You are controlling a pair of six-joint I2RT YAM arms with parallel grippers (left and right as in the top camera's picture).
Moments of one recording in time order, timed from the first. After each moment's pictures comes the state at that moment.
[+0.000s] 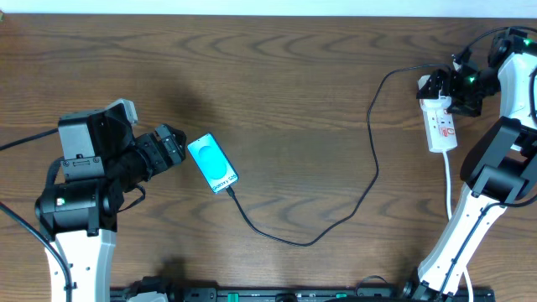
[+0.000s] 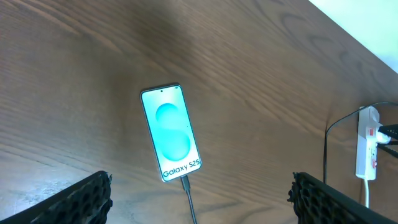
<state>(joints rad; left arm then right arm) 0.12 1.04 1.10 -0.96 0.33 -0.38 -0.38 2.46 2.22 -1.32 -0.41 -0.14</state>
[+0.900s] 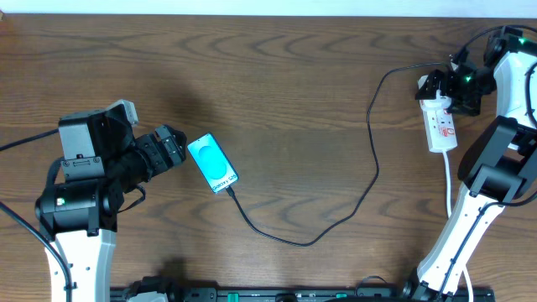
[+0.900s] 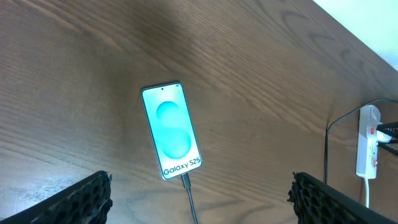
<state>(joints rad) 0.12 1.04 1.10 -0.96 0.33 -0.38 -0.36 2.46 2.22 -1.31 -0.36 -0.12</state>
